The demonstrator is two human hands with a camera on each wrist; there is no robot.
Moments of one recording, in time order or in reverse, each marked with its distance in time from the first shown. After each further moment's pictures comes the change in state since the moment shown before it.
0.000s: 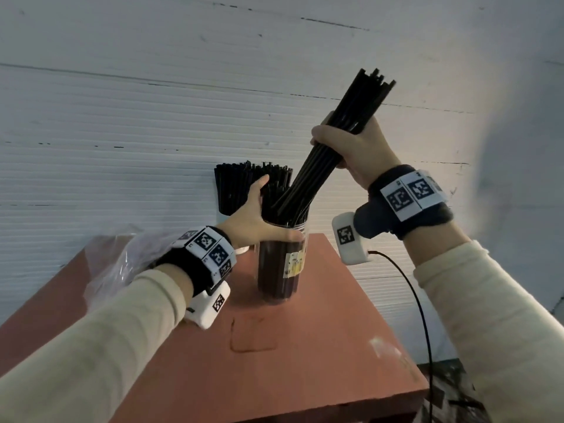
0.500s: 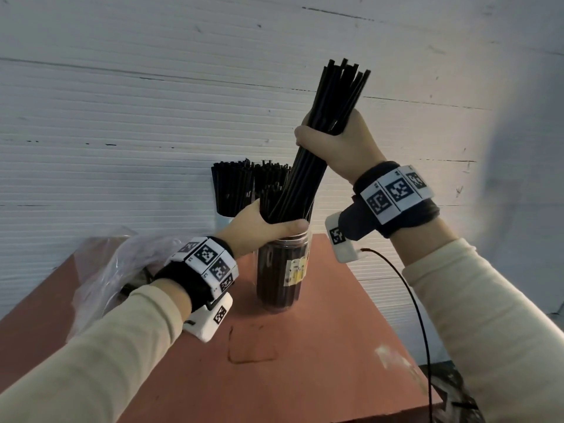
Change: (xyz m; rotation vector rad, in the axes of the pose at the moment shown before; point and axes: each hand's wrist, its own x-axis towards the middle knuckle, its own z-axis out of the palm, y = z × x) left_hand 0.010 -0.014 0.009 -0.013 0.083 0.099; right_hand 0.014 0.011 0.019 -0.200 -0.013 -0.165
